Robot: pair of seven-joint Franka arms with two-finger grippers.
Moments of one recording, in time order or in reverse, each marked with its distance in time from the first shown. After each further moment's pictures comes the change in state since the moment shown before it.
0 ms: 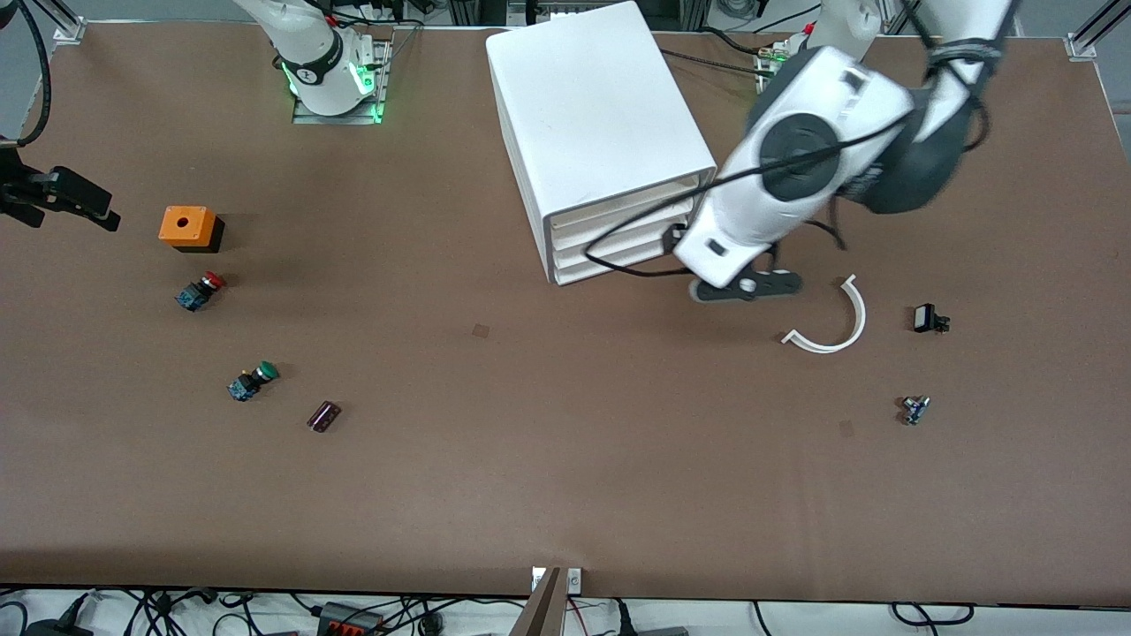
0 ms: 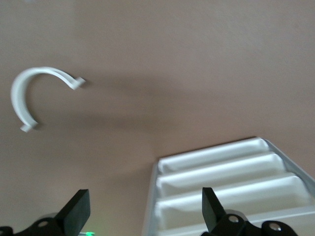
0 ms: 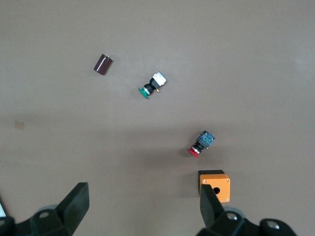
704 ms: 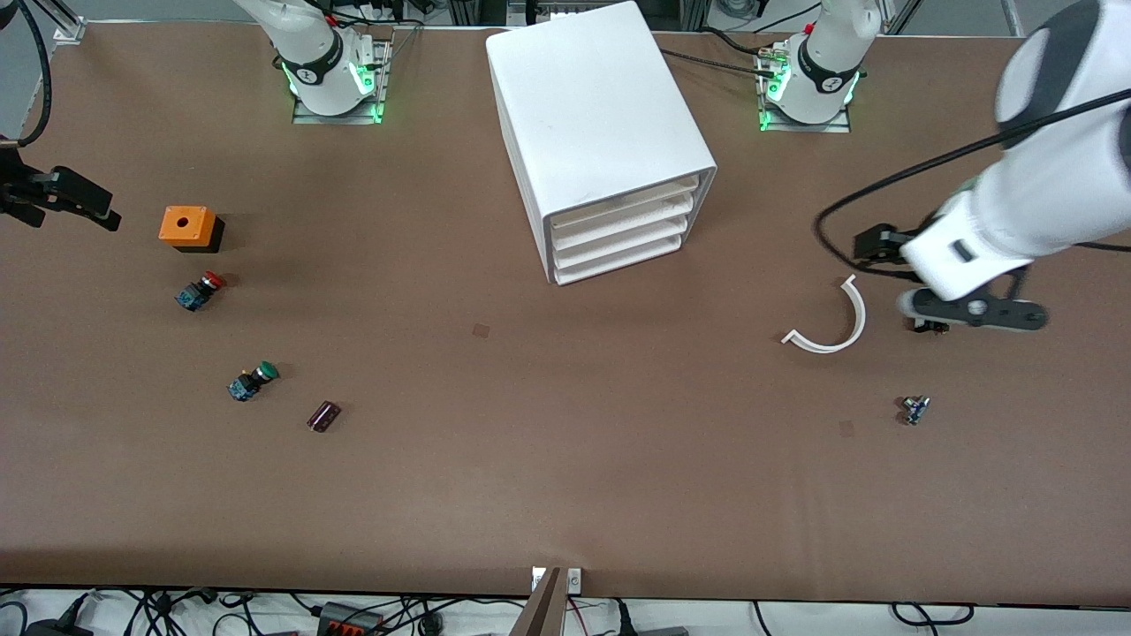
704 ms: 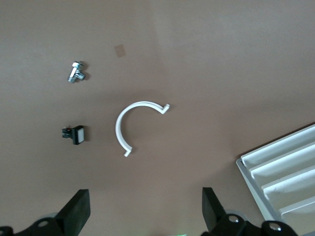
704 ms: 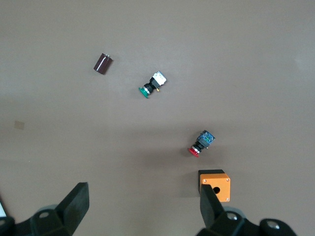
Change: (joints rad) left arm 0.104 -0.088 0.214 0.128 0.014 -0.148 0.531; right arm 0.000 0.000 0.000 0.000 0.000 -0.001 0.000
